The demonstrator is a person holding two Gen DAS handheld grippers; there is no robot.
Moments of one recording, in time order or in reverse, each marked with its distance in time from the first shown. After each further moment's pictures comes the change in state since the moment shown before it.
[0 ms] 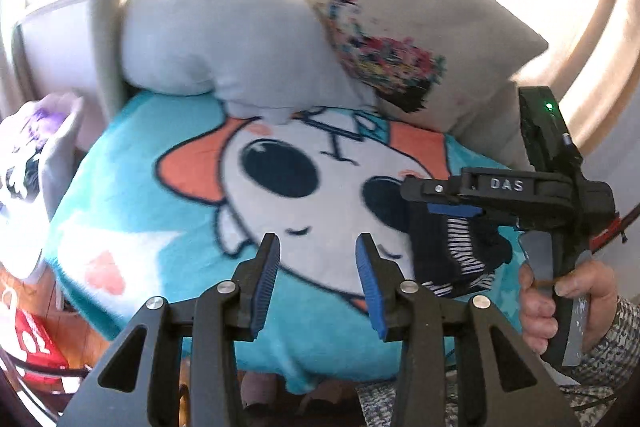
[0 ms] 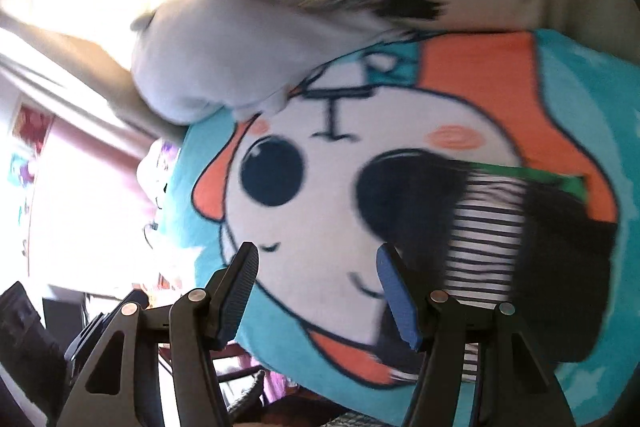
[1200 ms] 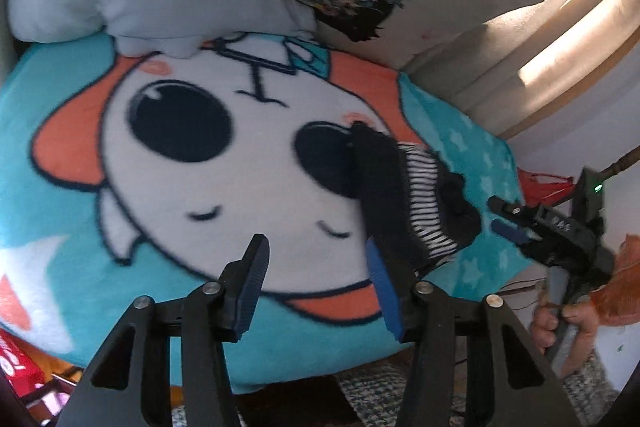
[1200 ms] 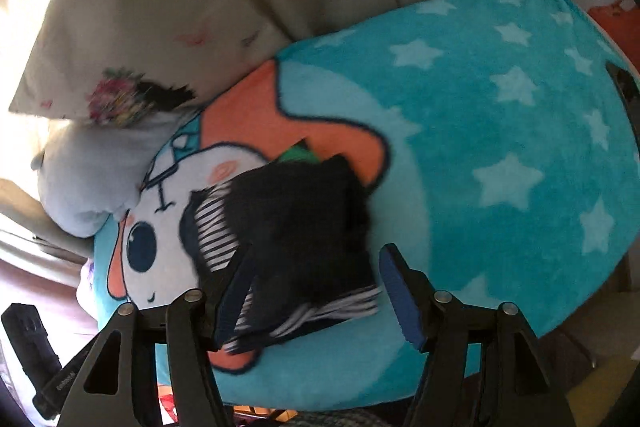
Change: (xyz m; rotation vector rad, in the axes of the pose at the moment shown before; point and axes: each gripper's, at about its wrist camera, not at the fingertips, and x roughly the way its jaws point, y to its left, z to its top) left arm 0.098 -0.036 0.021 0.034 0.288 -0.283; right arm -0.118 -0.117 -0.057 0.461 -0.277 -0.319
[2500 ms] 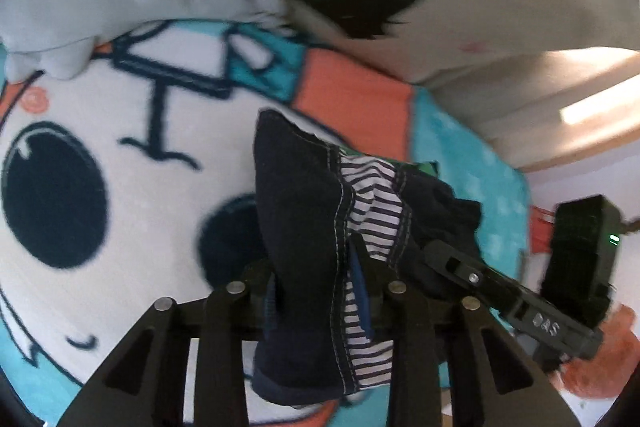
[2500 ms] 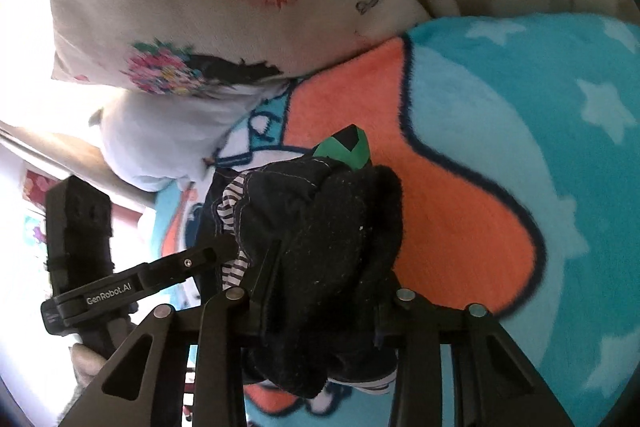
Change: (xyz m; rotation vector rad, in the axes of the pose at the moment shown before) left arm 0.118 -0.034 0.095 -0.135 0.118 0.061; right arm 0.106 0.040 0.067 -0.254 0.197 0.341
